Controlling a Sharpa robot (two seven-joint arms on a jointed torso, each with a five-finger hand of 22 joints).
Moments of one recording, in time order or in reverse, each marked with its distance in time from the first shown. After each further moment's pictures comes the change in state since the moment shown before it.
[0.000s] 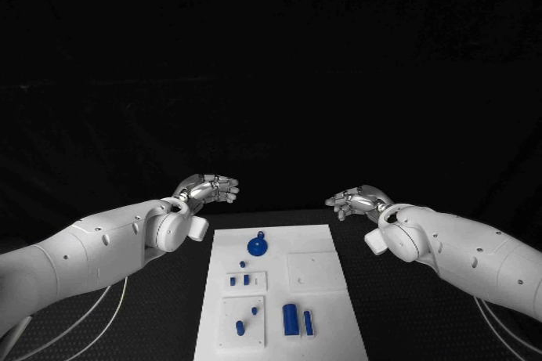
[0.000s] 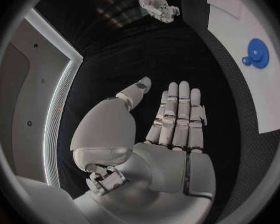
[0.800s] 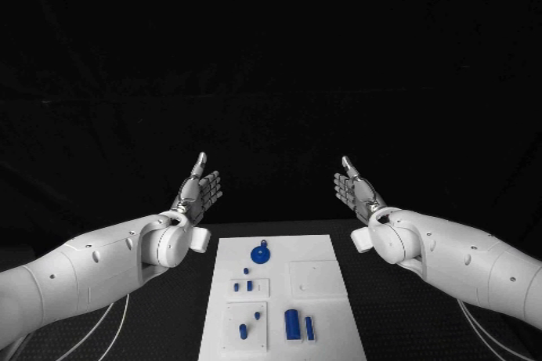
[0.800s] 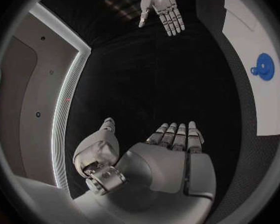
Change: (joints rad) left arm -0.065 -0.031 0.038 0.154 0.060 -0.106 0.050; left_hand -0.967 0.099 -0.469 0.164 -0.060 -0.742 -0.149 -0.252 -0.455 -1.032 -0.107 -0.061 -0.186 -0.791 -0.094 -0.467 -0.420 0.000 -0.634 0.003 -0.340 -1.001; right arm -0.046 -0.048 0.027 0.135 0.191 -0.087 0.104; right_hand -0.821 0.138 -0.589 0.262 -0.110 -0.806 -0.162 -0.179 -0.565 -0.739 -0.111 -0.602 -0.666 -0.810 -0.066 -0.603 -0.795 -0.163 -0.601 -0.098 -0.641 -0.967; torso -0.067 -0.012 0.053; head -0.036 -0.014
